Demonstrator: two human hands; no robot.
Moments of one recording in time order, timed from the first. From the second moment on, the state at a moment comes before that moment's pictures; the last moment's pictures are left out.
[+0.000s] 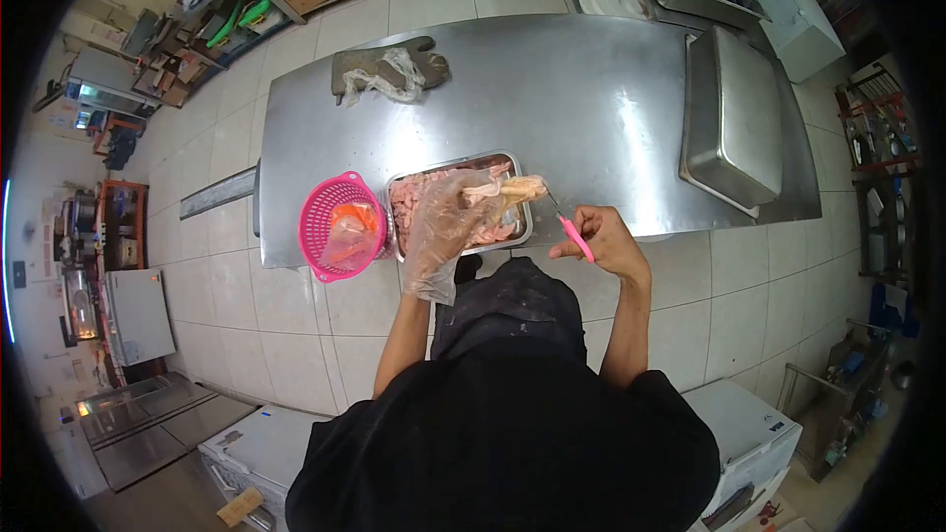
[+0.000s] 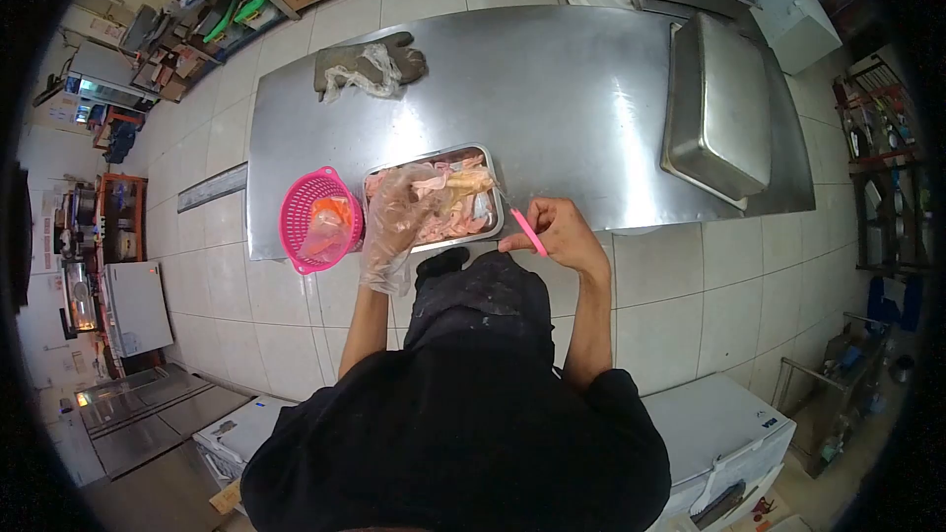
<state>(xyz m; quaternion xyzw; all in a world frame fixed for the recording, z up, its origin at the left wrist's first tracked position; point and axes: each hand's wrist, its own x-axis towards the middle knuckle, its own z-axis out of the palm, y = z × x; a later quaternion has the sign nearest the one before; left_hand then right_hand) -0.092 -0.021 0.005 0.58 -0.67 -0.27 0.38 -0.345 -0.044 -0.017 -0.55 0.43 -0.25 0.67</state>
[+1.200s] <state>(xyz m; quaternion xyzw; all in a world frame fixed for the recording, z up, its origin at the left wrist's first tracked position) -0.028 0.015 0.045 0.49 -0.42 -0.45 0.62 -0.178 -0.006 -0.081 -0.38 0.01 -0.15 0.91</state>
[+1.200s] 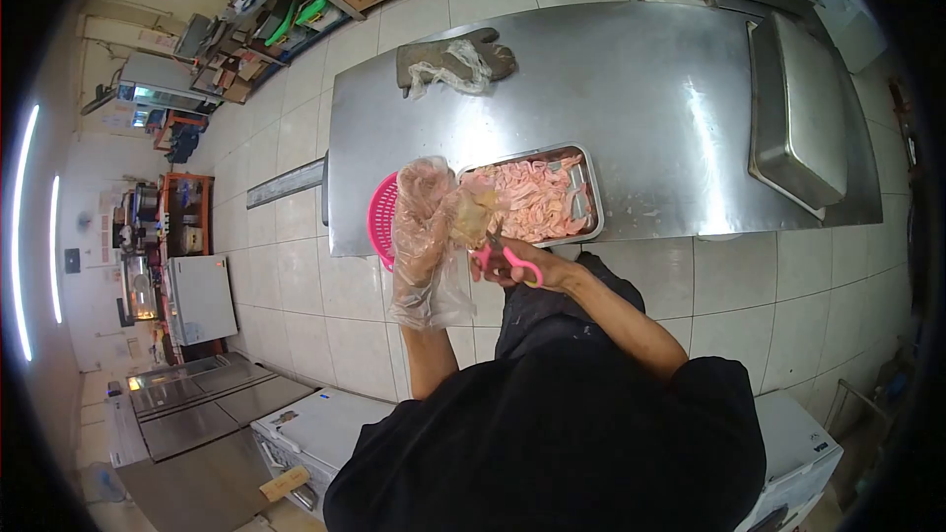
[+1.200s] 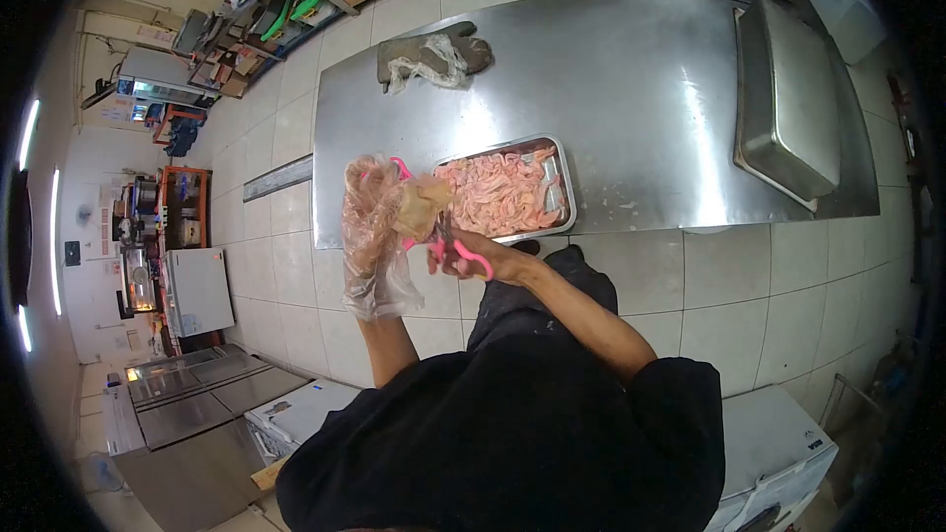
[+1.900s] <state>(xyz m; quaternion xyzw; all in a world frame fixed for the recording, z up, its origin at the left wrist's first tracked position) -0.012 0.034 -0.048 0.54 -0.40 -0.44 0.60 -0.165 -0.017 -0.057 -0.50 0.19 -0.22 0.82</state>
